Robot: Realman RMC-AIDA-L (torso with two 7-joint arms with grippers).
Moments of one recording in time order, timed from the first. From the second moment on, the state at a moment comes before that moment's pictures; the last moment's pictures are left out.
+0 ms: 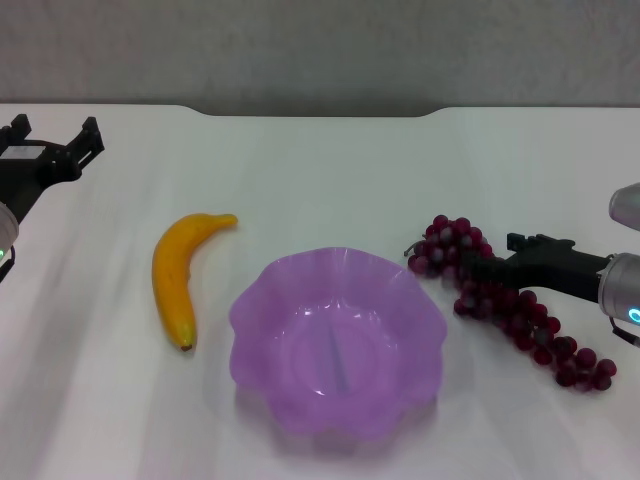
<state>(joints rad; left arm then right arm) -0.30 -2.03 -1.54 -0.87 -0.04 -0.35 2.82 0.61 2.02 -1.12 -0.35 1.65 0.76 -1.75</state>
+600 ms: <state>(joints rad) -0.30 -2.03 -1.53 -0.88 -0.04 -0.35 2.82 0.61 2.02 -1.12 -0.29 1.65 0.74 -1.77</state>
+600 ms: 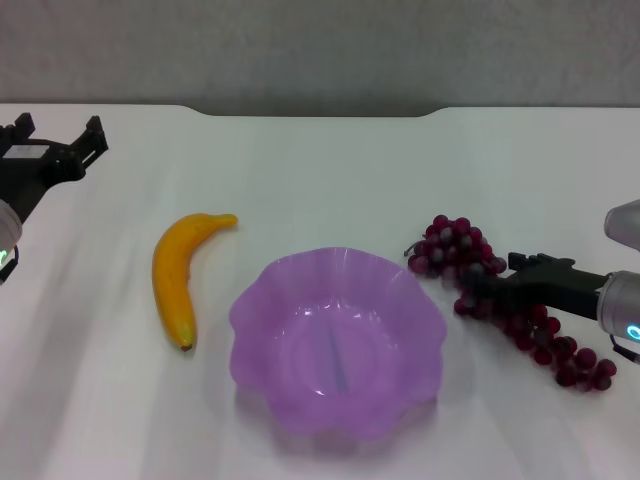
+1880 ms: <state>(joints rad) -0.29 -2.03 -1.52 -0.91 -0.04 -0.35 2.82 0.62 2.02 -1.12 -0.21 1.66 0.73 -1.79</state>
